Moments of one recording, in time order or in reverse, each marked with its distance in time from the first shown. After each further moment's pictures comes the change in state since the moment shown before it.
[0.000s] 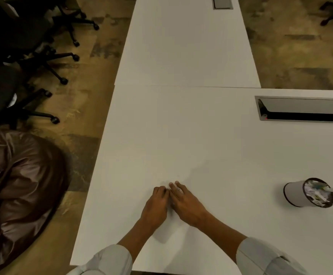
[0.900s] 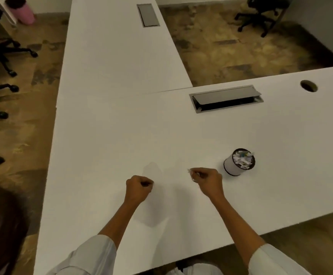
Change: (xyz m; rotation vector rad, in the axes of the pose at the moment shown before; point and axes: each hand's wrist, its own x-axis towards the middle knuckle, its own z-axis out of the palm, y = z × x) left_hand 0.044 0.110 -0.028 -0.426 0.025 -0.210; right_hand -0.149 0.088 -0.101 1.054 0.684 1.008
